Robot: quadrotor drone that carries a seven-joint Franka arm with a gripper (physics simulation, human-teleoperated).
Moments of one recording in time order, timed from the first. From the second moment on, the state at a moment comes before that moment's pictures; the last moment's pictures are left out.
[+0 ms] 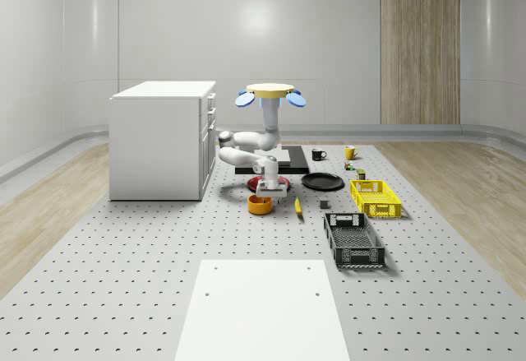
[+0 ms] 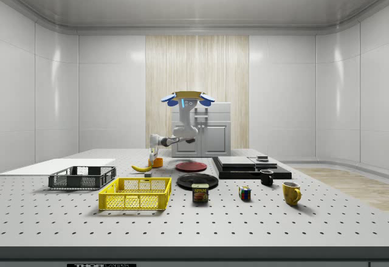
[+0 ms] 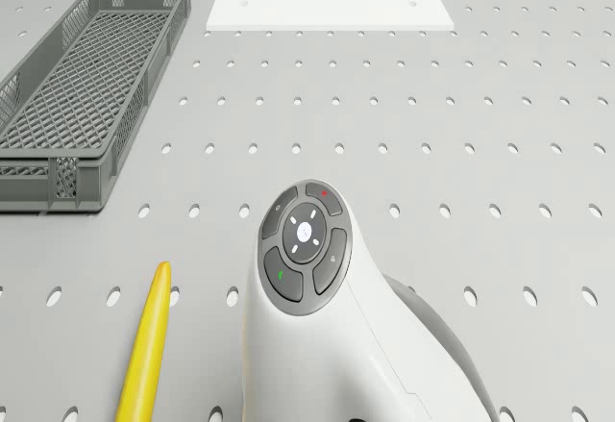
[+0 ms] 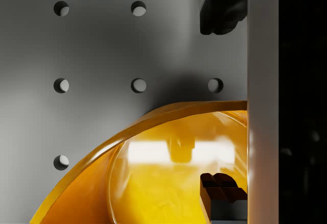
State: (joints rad) arm -1.22 -1.50 1.21 -2.81 -1.93 1.62 1.69
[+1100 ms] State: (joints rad) arm -1.23 -1.50 1.22 -2.79 -1.92 1.62 1.68
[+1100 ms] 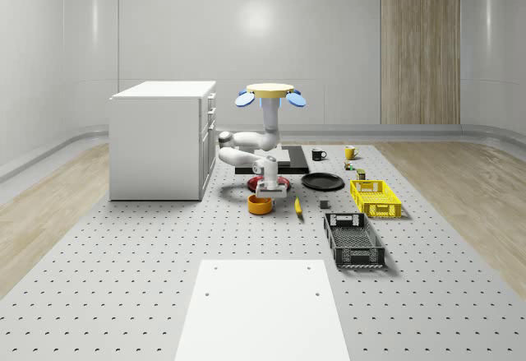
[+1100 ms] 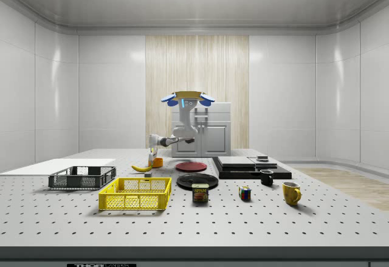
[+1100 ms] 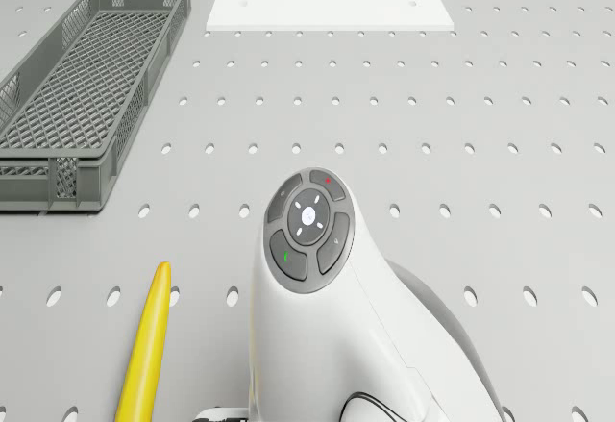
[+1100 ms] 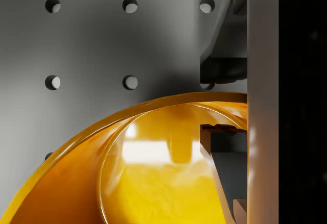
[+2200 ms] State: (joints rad) arm -1.22 -1.52 1.33 -2.82 -1.81 1.59 1.69
